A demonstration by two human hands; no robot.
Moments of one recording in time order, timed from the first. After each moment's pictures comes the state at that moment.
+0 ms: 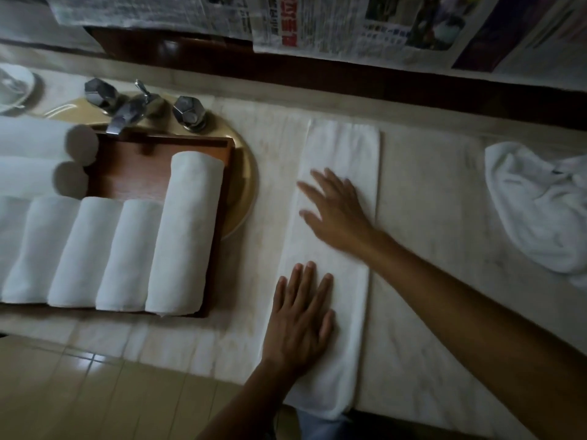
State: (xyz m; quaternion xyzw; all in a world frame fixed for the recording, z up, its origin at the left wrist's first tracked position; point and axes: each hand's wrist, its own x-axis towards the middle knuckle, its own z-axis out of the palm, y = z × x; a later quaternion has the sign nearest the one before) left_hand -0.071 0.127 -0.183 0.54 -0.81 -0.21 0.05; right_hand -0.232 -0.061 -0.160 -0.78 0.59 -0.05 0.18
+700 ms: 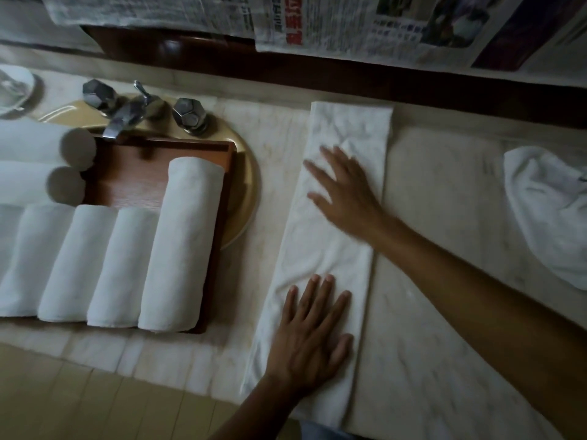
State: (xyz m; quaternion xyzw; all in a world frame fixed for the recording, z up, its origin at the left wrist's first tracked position) left_hand -0.082 0.121 -0.187 0.50 -0.84 -0.17 0.08; right_hand -0.247 -0.113 -0.174 -0.81 0.56 -0.13 0.07
